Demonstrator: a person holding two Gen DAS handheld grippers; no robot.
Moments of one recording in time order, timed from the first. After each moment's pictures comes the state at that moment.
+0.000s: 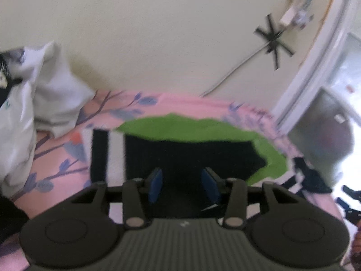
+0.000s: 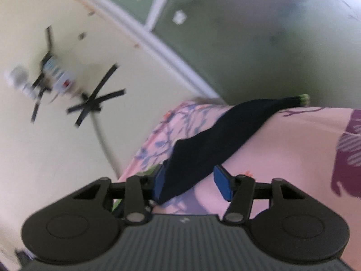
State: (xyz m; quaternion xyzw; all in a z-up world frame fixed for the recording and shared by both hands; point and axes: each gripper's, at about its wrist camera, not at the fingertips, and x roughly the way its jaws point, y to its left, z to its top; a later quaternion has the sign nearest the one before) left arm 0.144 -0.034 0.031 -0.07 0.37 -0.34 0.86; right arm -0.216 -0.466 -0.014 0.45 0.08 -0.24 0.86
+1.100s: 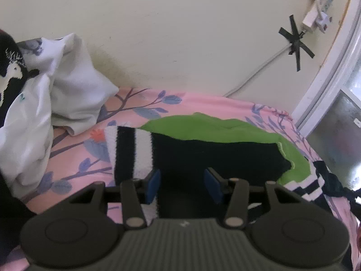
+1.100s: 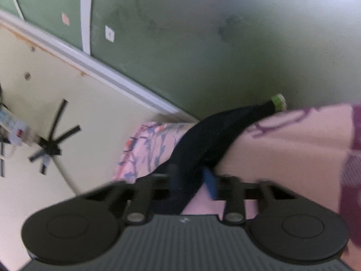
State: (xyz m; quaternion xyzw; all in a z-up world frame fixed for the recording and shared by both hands) left arm 0.165 -0.025 0.012 -0.07 0.39 -0.29 0.87; right arm -0.181 -0.529 -0.033 0.50 0.09 -0.32 0.80
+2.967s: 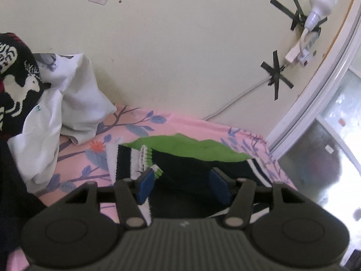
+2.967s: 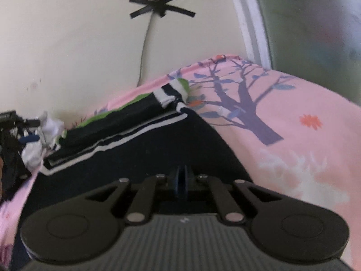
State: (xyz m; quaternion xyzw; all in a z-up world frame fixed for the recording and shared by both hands) left arm 0.148 0.013 0.051 -0.15 0.37 -0.33 0.86; right arm -0.177 -0.321 -0.029 0.22 0.24 -0.18 0.93
